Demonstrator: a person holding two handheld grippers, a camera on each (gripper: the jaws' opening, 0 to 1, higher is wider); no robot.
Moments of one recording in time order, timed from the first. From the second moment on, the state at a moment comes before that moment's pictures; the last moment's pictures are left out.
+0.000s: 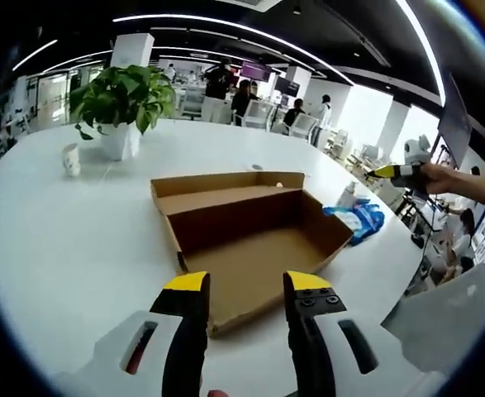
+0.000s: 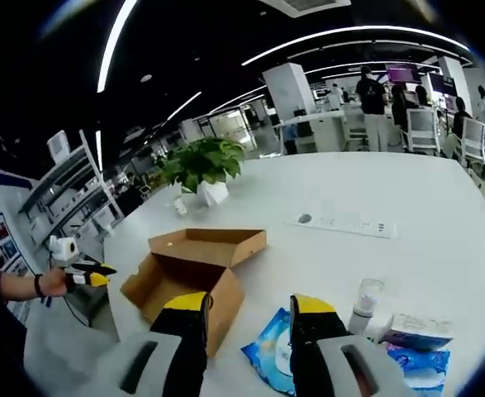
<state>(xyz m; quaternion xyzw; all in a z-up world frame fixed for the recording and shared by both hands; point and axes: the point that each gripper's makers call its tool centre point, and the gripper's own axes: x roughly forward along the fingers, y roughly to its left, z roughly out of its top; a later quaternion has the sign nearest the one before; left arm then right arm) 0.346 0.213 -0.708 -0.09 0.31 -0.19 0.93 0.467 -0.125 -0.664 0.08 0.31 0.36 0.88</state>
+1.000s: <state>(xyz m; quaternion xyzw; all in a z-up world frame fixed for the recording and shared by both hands) 0.370 0.232 -0.775 -0.09 0.38 -0.13 0.91 0.447 -0.065 -0.680 0.11 0.32 0.39 0.86</state>
